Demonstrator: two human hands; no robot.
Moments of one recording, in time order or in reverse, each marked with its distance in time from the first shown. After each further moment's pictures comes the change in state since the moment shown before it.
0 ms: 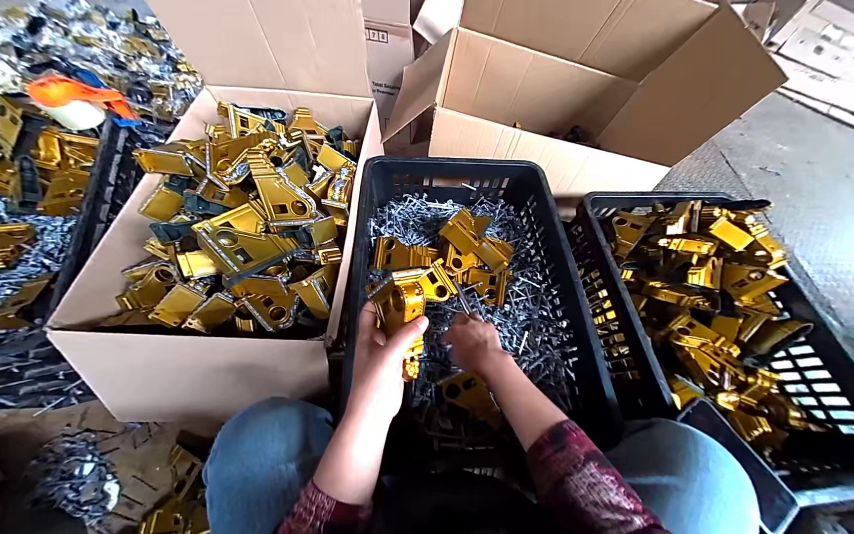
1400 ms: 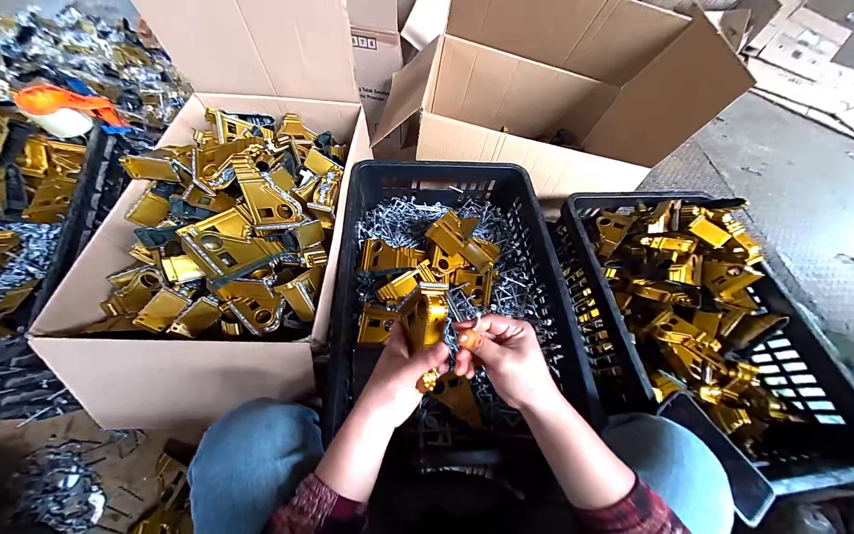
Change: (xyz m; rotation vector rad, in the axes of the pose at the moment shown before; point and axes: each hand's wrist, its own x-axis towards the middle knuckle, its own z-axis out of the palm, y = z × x) left_hand -0.012 -0.029 0.012 -0.194 -0.388 -0.220; right_hand -0.105 0.019 -0.017 1.555 0.468 -0.592
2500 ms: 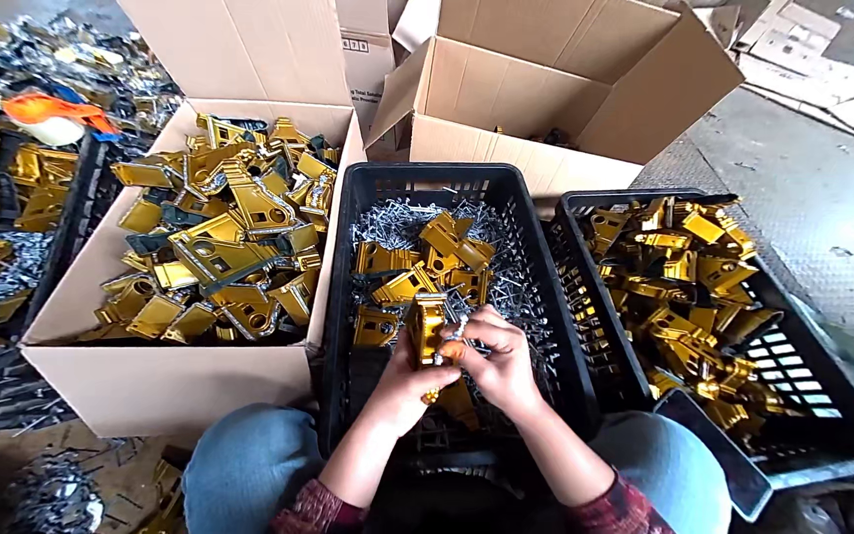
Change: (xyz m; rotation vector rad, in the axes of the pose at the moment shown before) left_hand -0.004 -0.012 0.006 0.034 -0.016 -0.019; right_hand 0.004 0.024 -0.006 -0.520 0.066 -0.519
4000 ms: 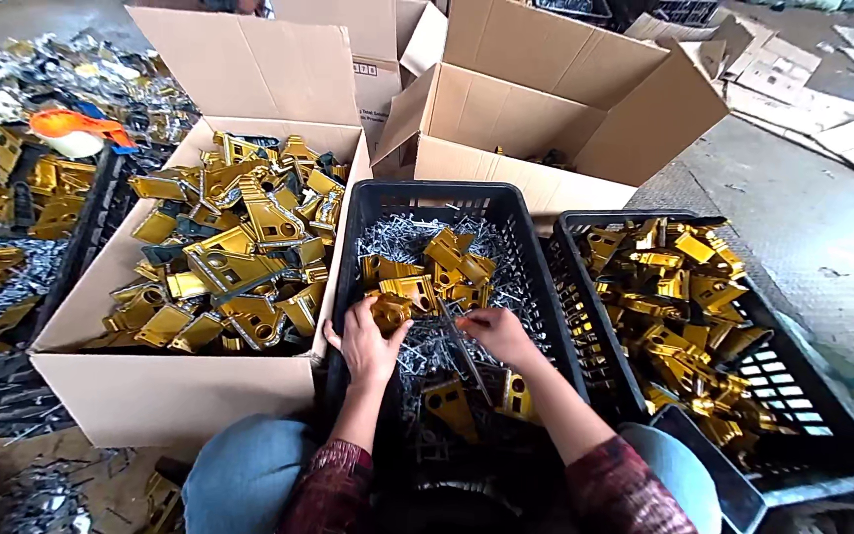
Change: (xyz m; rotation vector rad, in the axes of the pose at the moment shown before) left_hand 0.075 -0.001 -0.079 1.610 0.699 0.520; right_hand 0.052 0.042 -0.033 -0.341 -0.402 0.751
